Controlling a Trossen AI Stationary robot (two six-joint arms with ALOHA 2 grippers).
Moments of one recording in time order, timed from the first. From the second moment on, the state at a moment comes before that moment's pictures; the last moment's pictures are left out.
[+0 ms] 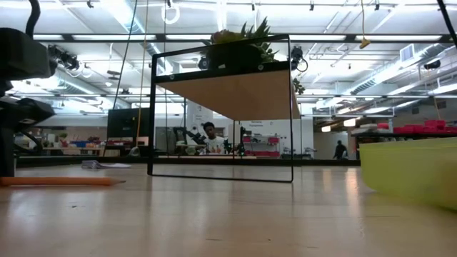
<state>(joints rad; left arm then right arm) -0.81 1.47 0.54 -0.22 -0.42 -0.82 0.47 2.14 1.96 -0.61 0.47 0.44</state>
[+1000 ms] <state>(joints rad) -0.69 1.74 0.74 0.04 -0.39 -0.63 0.59 1.83 2.11 -1.05 0.41 0.56</state>
